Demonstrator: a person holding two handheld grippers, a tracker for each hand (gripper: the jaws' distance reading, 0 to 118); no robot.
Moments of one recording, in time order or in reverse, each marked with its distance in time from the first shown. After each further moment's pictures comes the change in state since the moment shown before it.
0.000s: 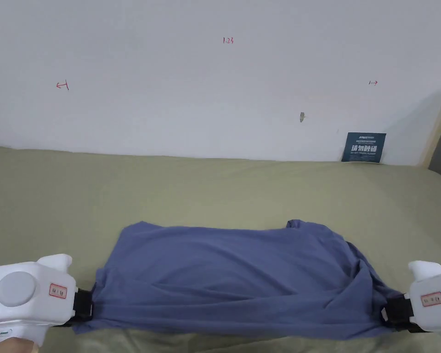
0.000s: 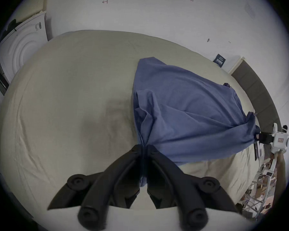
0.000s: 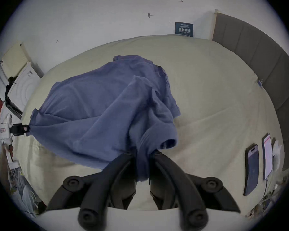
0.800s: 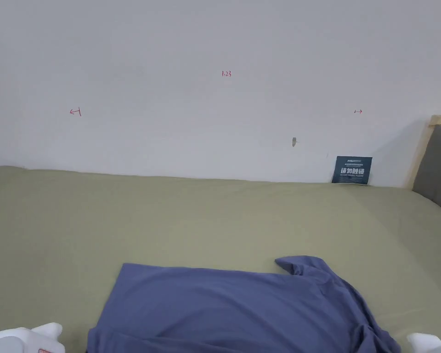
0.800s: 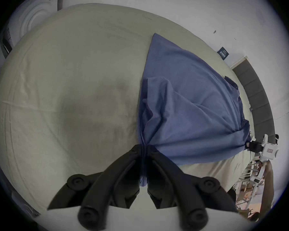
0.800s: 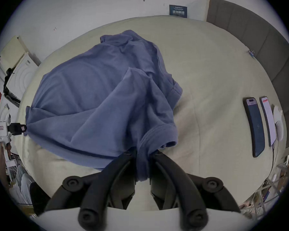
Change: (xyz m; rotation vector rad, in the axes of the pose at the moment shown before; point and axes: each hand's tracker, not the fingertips) left arm -0.031 -0.089 0.016 -0.153 -0.055 0.124; right arm 0.013 -0.101 0.015 -0.121 -0.023 -0.011
